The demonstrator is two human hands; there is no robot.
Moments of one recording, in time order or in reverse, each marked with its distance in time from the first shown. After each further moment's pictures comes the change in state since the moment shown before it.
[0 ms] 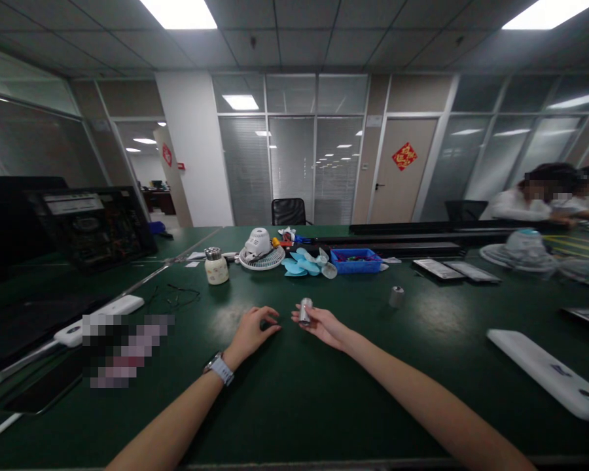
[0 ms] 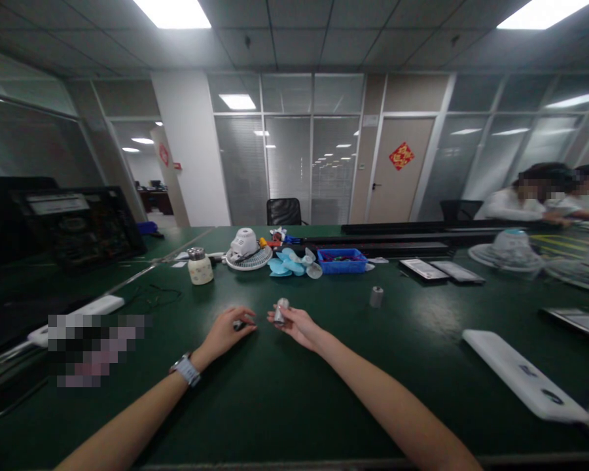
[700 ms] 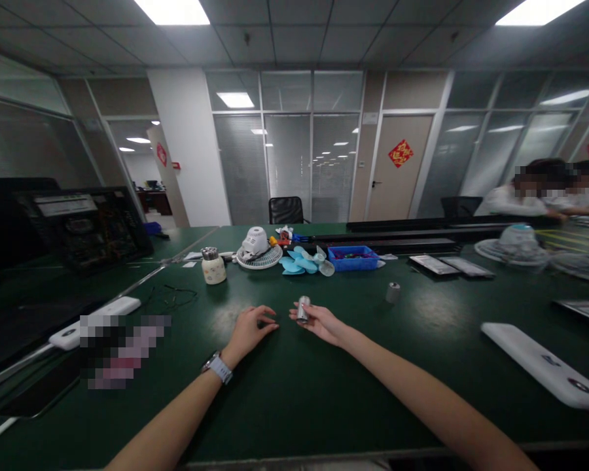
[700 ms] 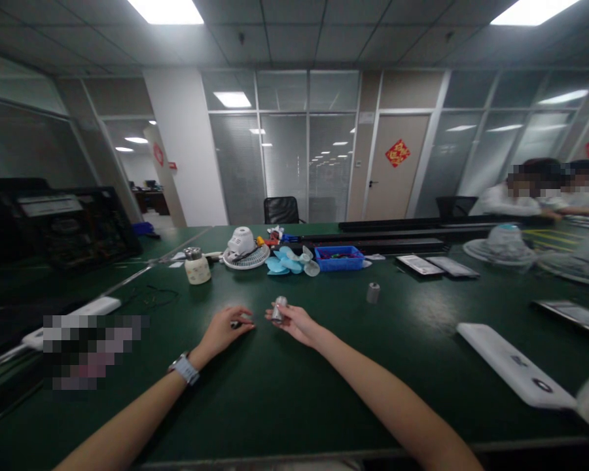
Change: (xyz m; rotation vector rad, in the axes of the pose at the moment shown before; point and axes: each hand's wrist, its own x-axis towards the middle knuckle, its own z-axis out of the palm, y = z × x) left_hand 0.000 0.000 0.000 -0.011 0.006 -0.010; right_hand 0.004 0.003 -0.003 0.015 -0.010 -0.009
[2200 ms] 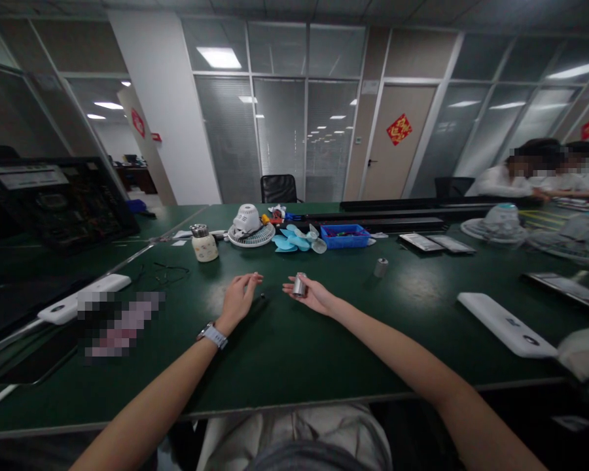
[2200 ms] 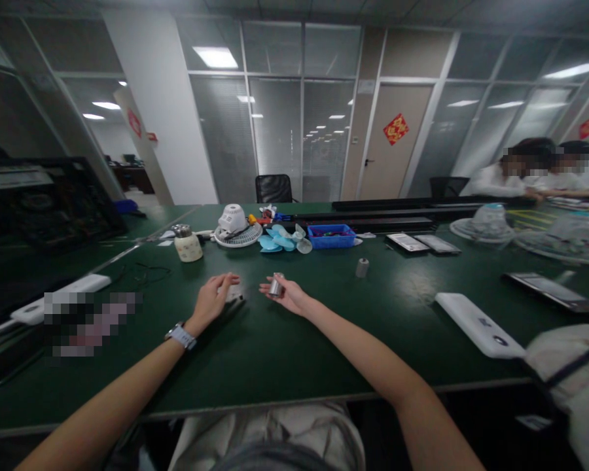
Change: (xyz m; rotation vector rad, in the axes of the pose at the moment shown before) left_hand 0.002 0.013 -0.007 -0.035 0.266 -0.092; right_hand -0.009 -0.009 0.010 0.023 0.069 0.030
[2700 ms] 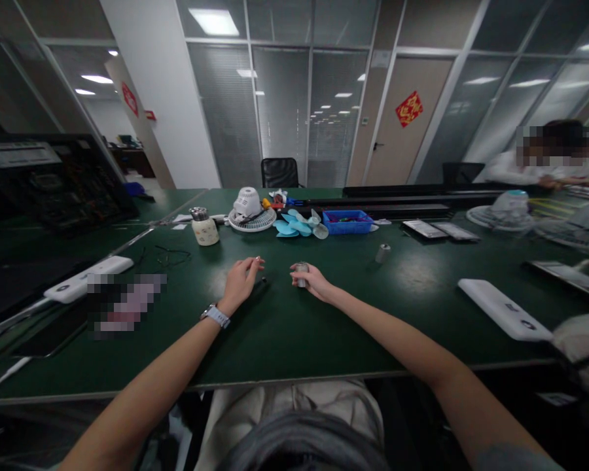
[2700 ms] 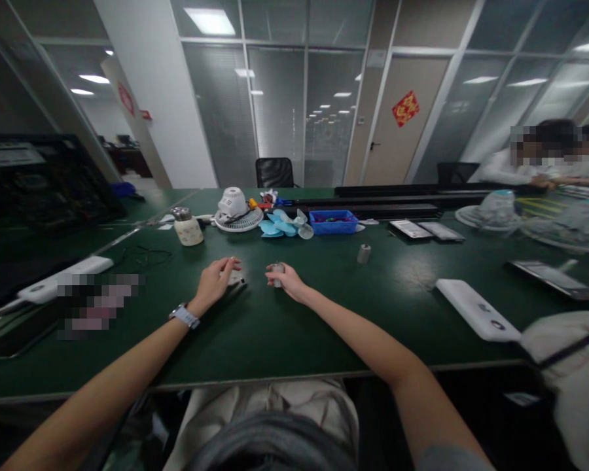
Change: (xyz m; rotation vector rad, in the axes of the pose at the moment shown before) left_hand 0.000 0.002 -0.001 0.012 -0.024 -0.004; right_hand 0.001 0.015 0.000 -0.293 0.008 -0.204
